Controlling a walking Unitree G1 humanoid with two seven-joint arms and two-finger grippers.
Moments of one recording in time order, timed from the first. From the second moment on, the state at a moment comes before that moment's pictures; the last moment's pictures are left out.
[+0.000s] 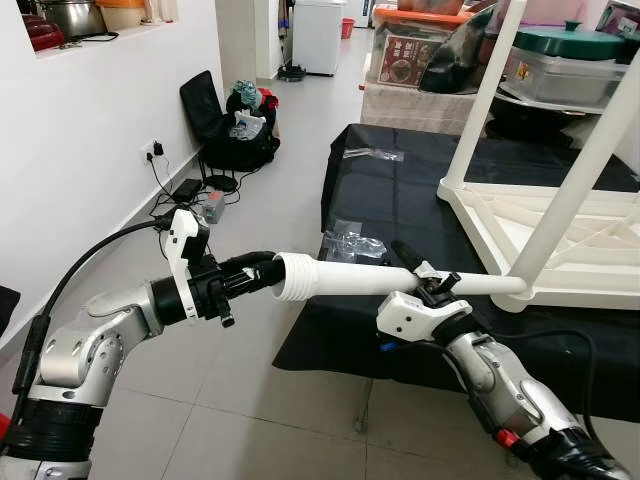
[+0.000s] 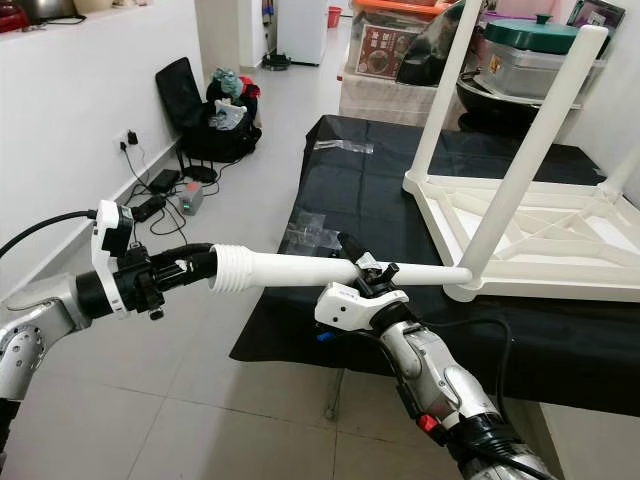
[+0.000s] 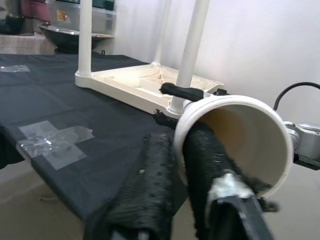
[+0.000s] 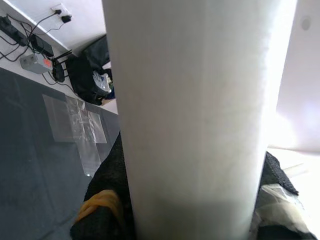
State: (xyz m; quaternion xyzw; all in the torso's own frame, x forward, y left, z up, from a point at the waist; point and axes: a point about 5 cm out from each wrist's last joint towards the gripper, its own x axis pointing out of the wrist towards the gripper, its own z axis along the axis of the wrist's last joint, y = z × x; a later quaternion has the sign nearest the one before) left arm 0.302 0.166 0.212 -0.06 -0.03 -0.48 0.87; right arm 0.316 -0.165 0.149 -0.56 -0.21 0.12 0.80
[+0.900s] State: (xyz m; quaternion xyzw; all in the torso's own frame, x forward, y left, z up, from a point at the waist) left arm 0.310 0.155 0.205 -0.05 -0.03 -0.48 0.87; right arm 0.312 -0.139 0.160 -0.50 -0.26 0.14 0.81
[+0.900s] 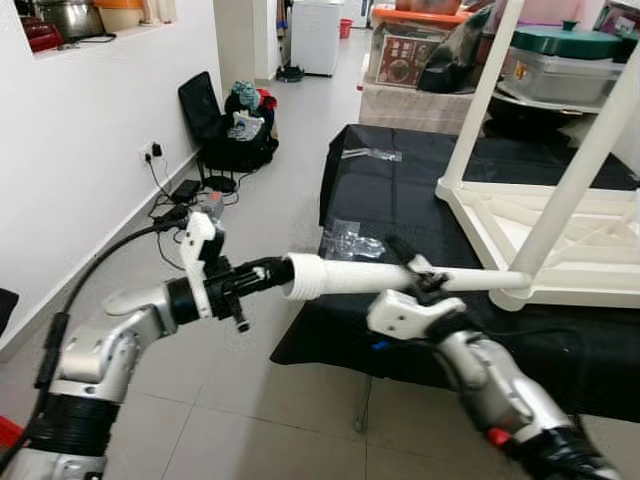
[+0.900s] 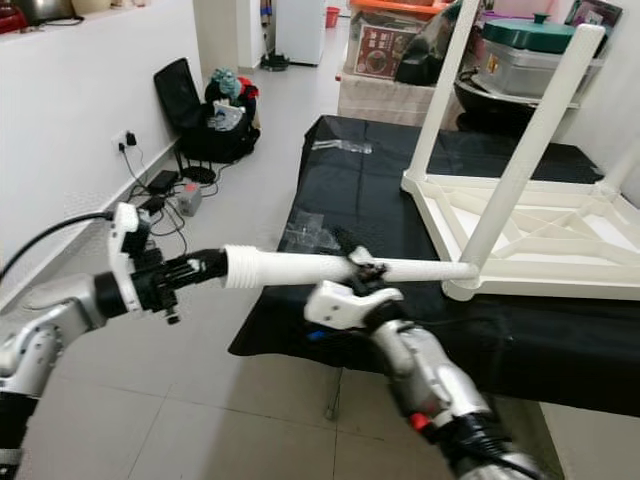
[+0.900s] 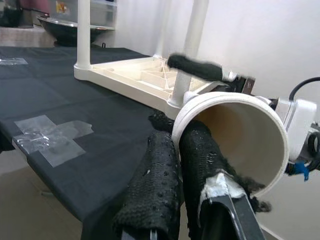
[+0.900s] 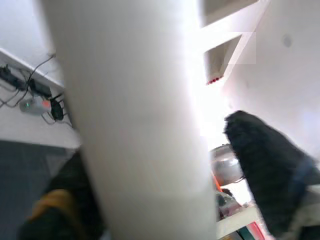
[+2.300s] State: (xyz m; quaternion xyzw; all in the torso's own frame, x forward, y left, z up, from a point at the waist) left arm 0.317 0.174 0.213 -0.04 -0.06 -0.42 0.91; right arm 0.262 -0.216 0.109 -0.01 0.06 0.08 0.99
